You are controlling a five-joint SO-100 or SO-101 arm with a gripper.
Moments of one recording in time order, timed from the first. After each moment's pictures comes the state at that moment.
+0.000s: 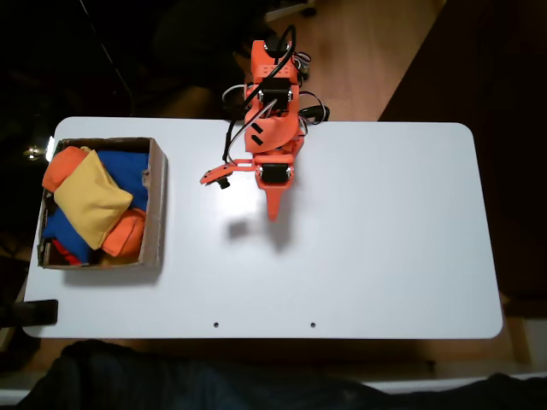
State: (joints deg) arm 0.8 183.1 159.9 63.5 -3.5
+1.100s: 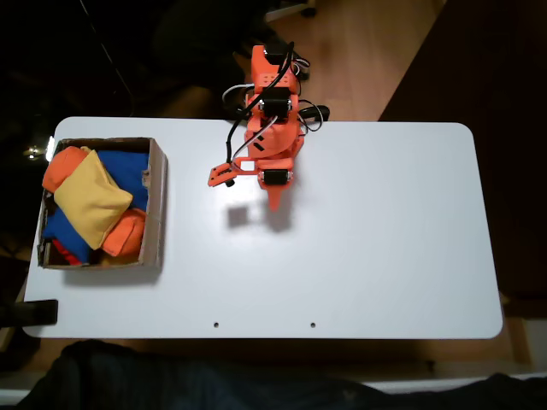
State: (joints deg) arm 0.4 188.3 167.9 74.4 -3.7
